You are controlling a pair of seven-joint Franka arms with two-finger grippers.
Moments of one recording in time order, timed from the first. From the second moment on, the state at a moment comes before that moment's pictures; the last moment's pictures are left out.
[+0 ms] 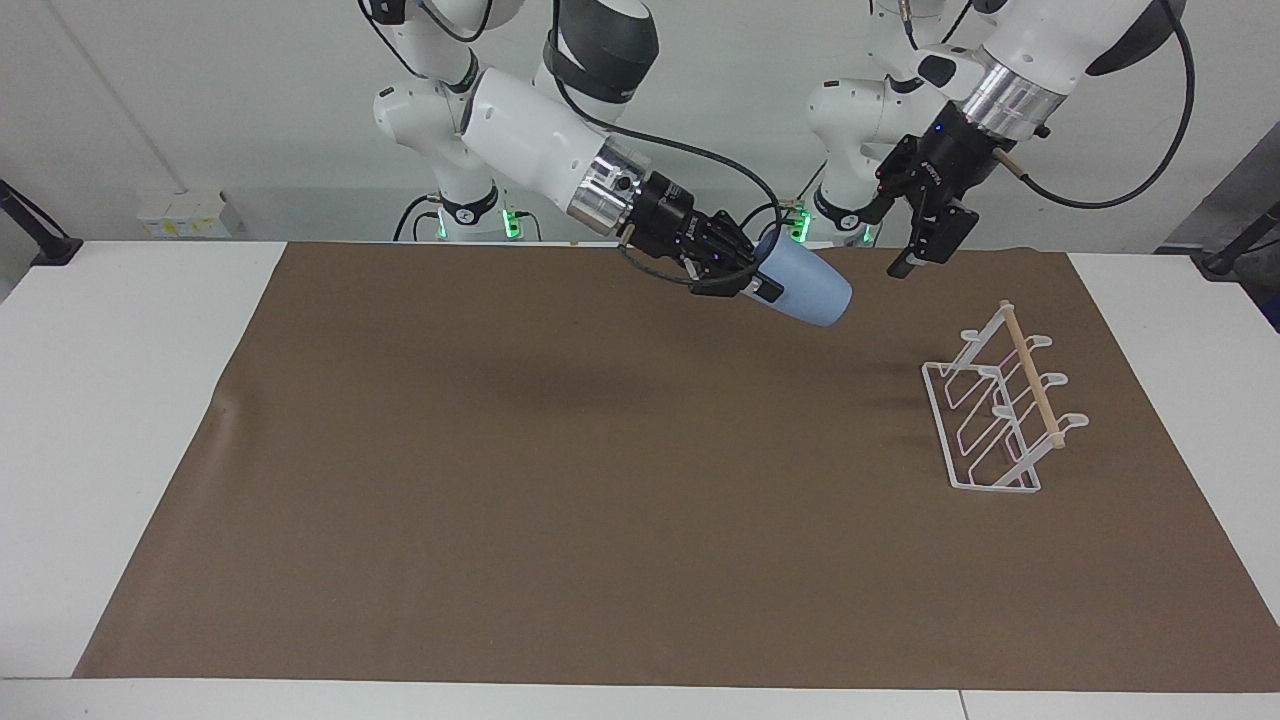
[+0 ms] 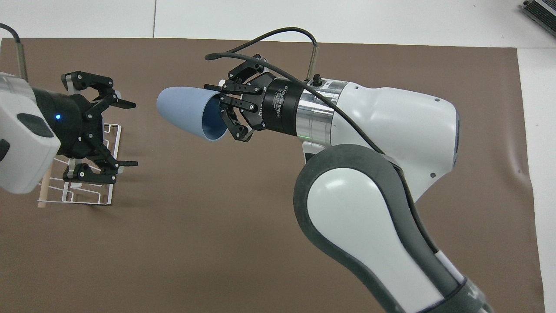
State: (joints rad) left arm -0.21 -0.07 -0.05 -1.58 -0.32 1.71 1.35; right arm 0.46 0.22 0.12 -1.58 1.12 2.52 1.57
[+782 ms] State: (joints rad) left arm -0.23 0.03 -0.08 -1.54 -0.34 1.79 1.35; right arm 0.46 0.23 0.11 -1.58 1.12 2.52 1.57
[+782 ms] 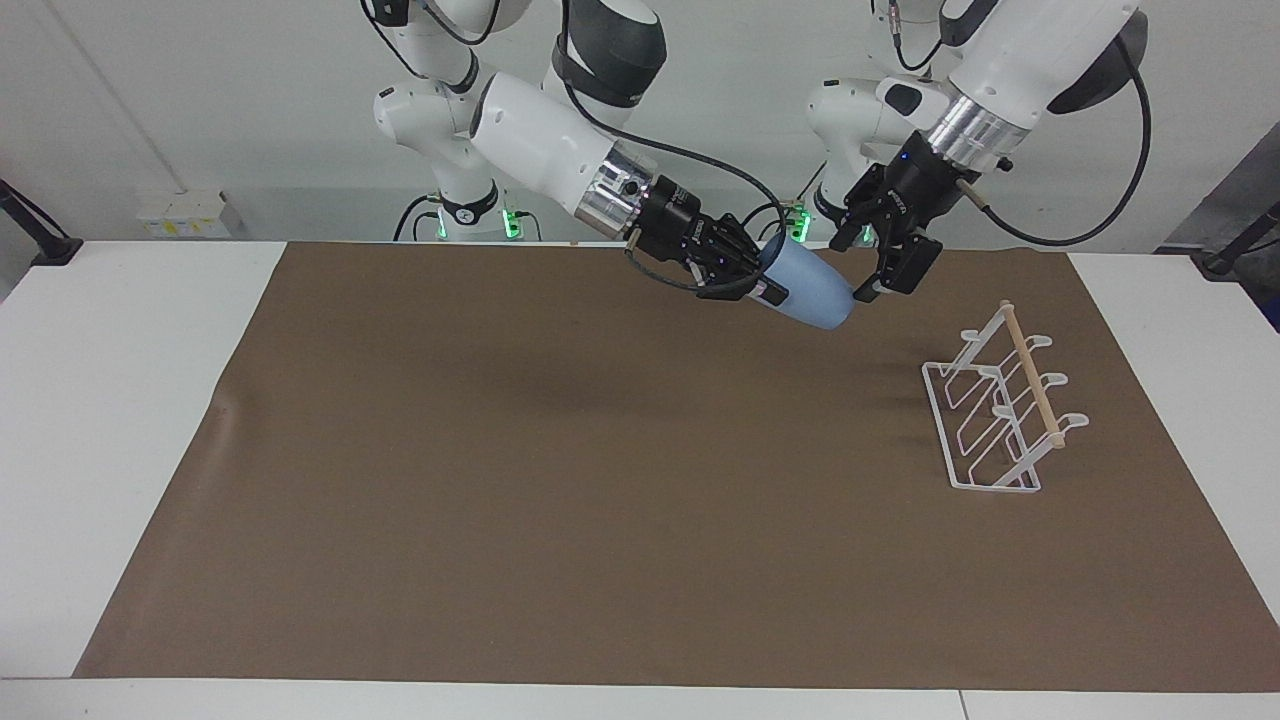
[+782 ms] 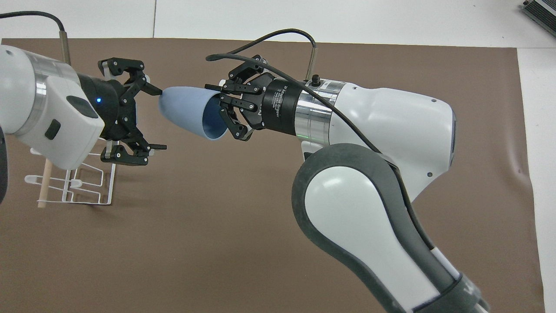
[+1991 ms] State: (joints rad) left arm -0.25 0.07 -0.11 -1.50 -0.34 1.86 1.34; right arm 0.46 0.23 0.11 -1.57 1.12 2.52 1.57
